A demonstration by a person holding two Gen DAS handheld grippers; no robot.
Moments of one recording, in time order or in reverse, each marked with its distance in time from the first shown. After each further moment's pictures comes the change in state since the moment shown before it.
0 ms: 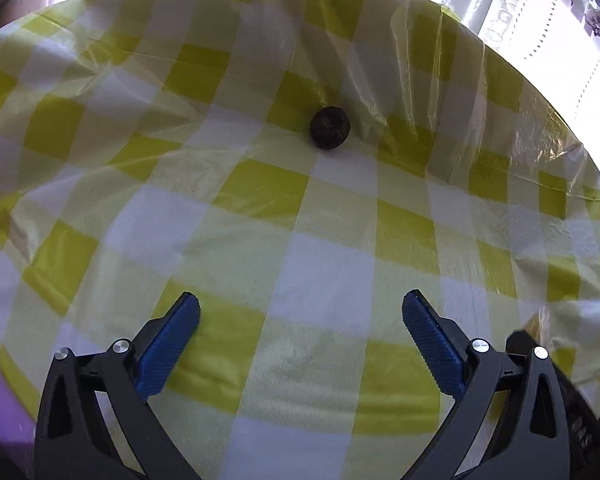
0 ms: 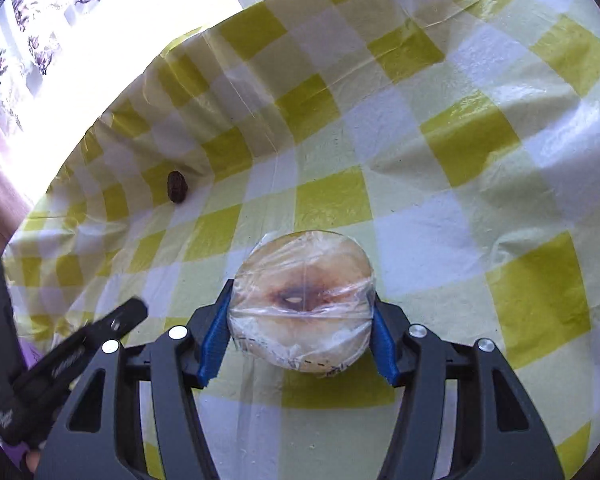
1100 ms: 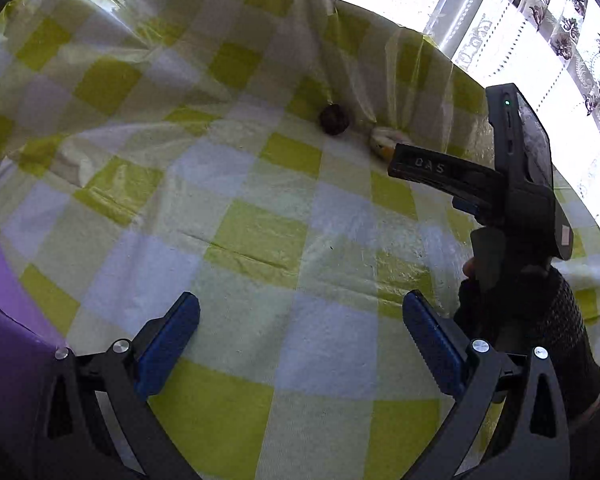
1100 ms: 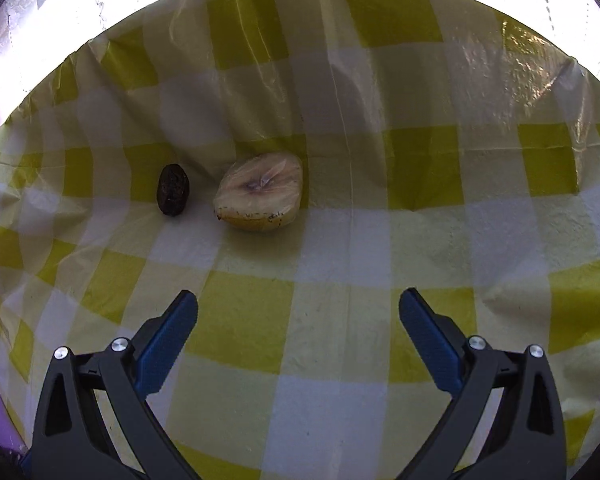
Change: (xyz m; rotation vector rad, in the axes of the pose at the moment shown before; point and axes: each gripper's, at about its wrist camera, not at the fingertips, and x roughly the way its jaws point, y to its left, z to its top) left arm -0.069 0.046 -0.076 -0.033 -0.057 -0.124; right arm 0.107 0.106 0.069 -0.316 0.052 -0.218
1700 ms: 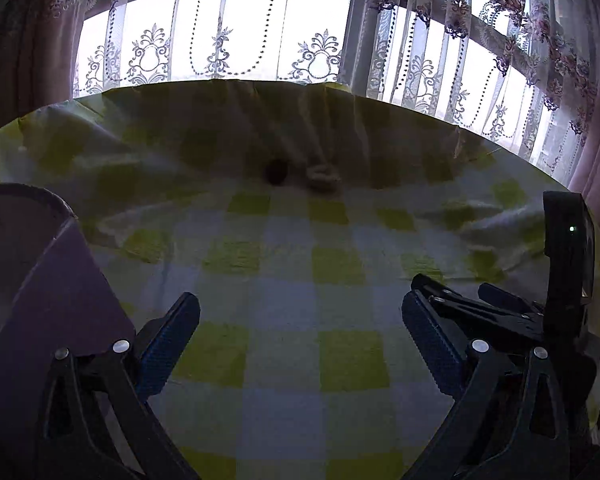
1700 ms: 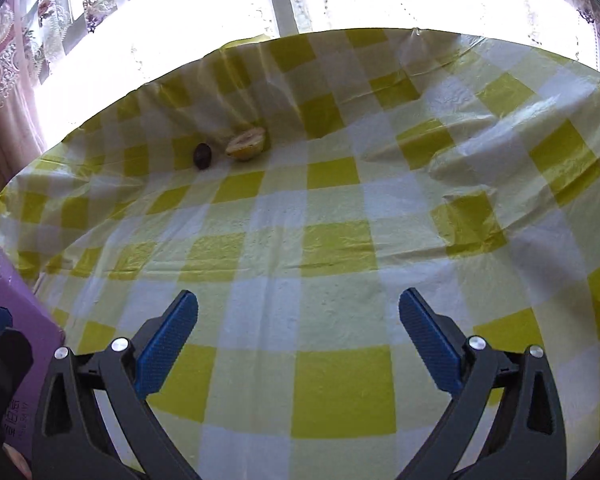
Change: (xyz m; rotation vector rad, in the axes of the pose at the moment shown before) left arm -0.082 -0.044 -0.030 0.242 -0.144 -0.006; right arm -0.148 -0.049 -0.162 0.172 -0.118 0.019
